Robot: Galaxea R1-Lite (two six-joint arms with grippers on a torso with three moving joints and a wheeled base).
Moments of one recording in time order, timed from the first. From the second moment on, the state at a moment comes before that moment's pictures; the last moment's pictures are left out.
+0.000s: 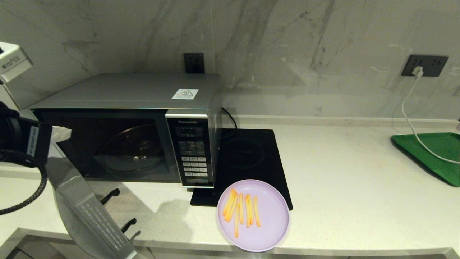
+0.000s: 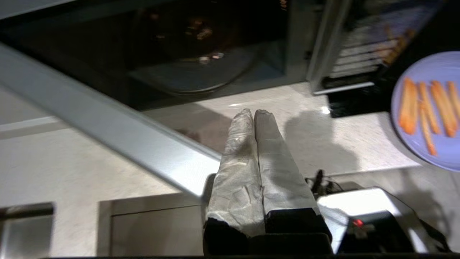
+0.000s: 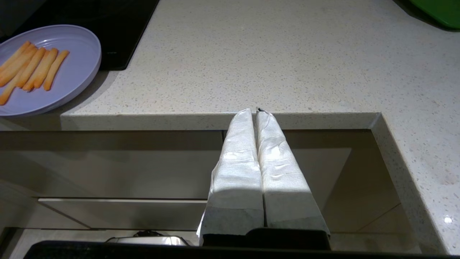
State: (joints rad) left arm -0.29 1.21 -1.26 0.54 0.24 0.08; right arm 0.00 0.00 -0.11 0.26 -0.04 0.09
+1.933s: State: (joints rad) left arm -0.08 1.11 -1.07 0.57 0.37 -0.01; right arm 0.00 0.00 -0.11 0.26 -0.04 0.09
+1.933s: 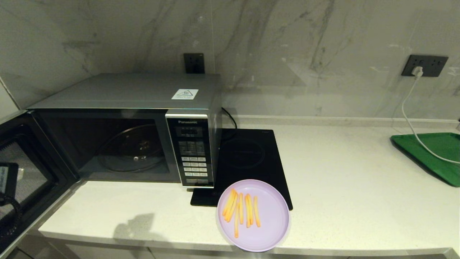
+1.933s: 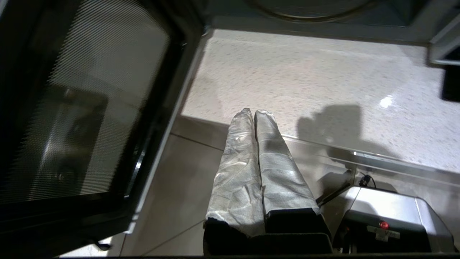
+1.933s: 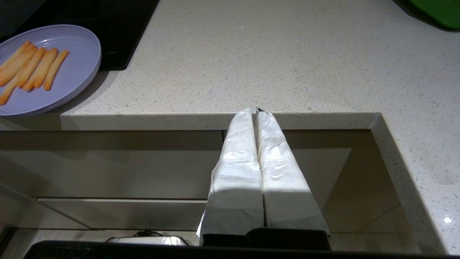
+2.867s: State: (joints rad) left arm 0.38 1.23 -1.07 0.42 0.20 0.00; right arm 0.00 0.00 -0.11 0.26 -0.04 0.09
